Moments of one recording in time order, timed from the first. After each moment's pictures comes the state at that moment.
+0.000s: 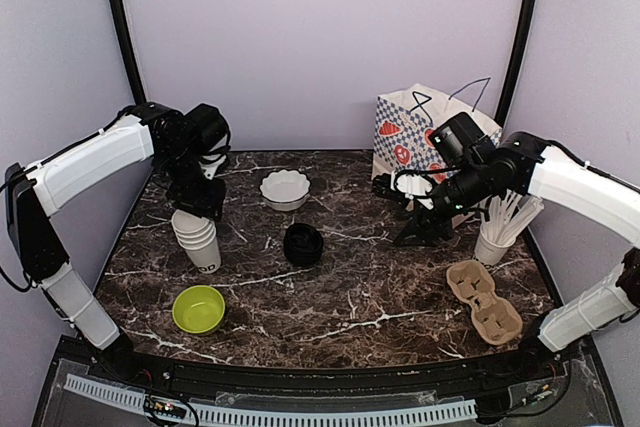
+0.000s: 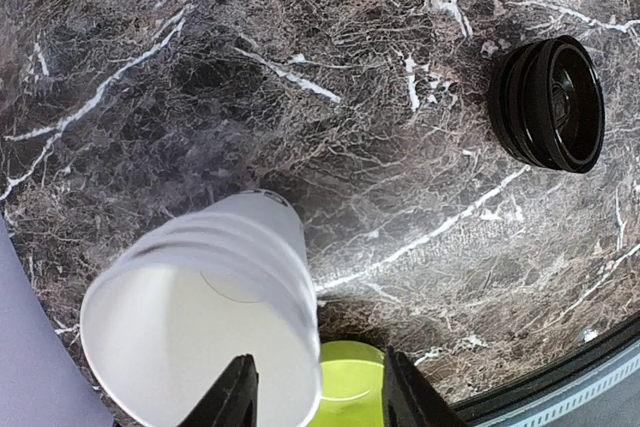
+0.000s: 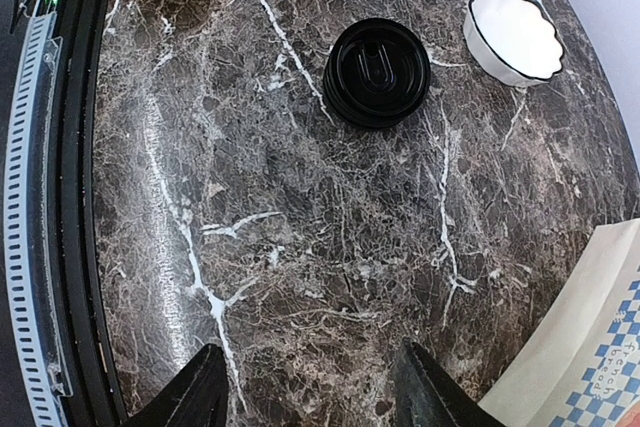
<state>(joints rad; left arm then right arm) -0.56 1.61 1.55 -1.29 -0.09 -0.29 0.74 1.35 1.26 -0.89 -0.34 -0.62</state>
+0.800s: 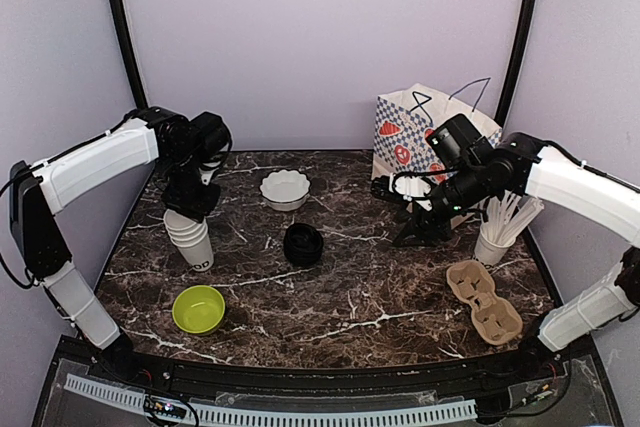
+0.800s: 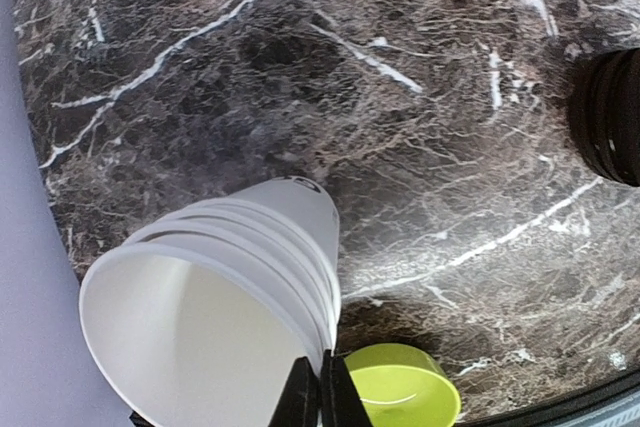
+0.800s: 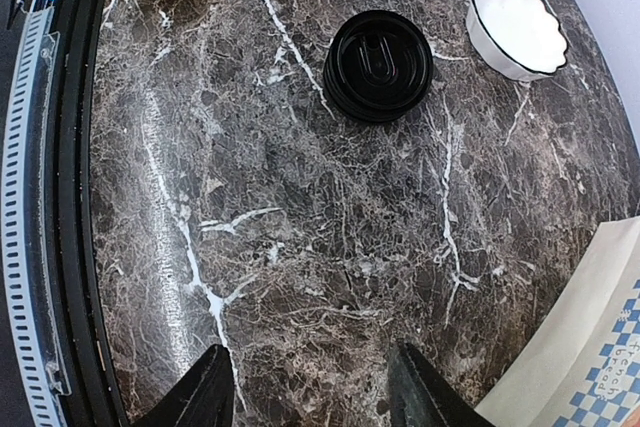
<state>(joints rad) -0.55 1.63 1.52 -1.32 -0.21 -0.33 0.74 1.36 1.25 -0.89 -0.34 -0.62</state>
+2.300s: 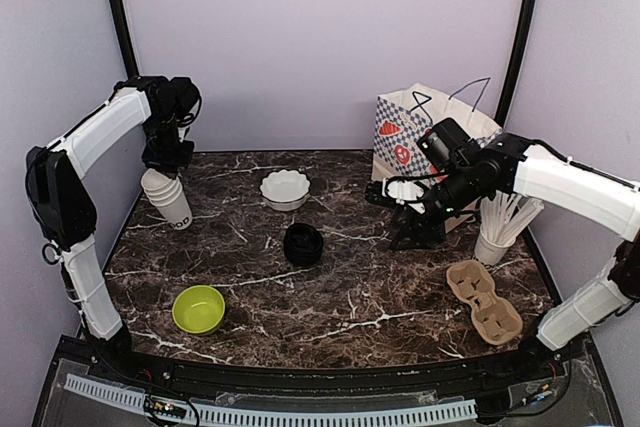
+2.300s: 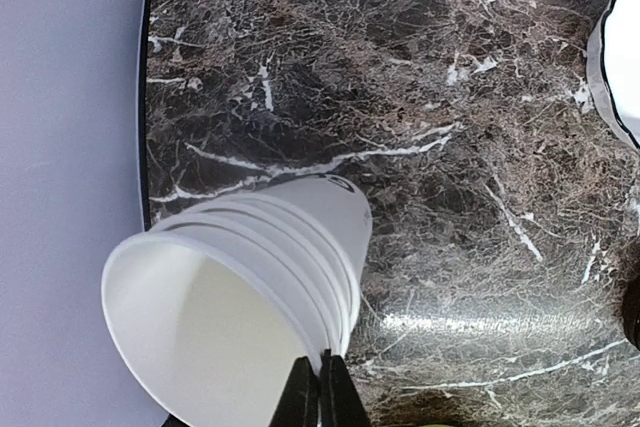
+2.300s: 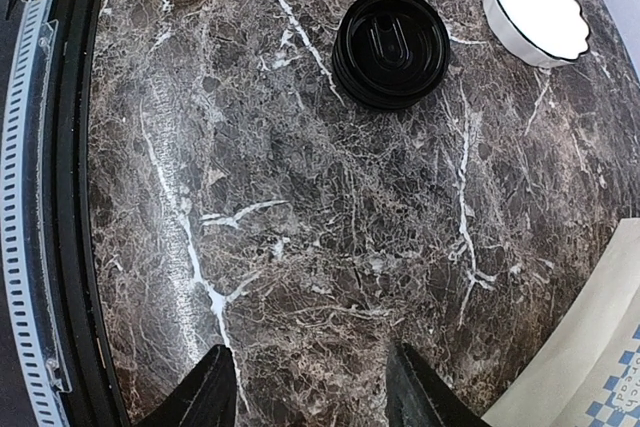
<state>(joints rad) -0.27 1.86 1.90 -1.38 -0.29 -0.25 0.74 1.42 1.26 -0.90 -0.34 -0.63</state>
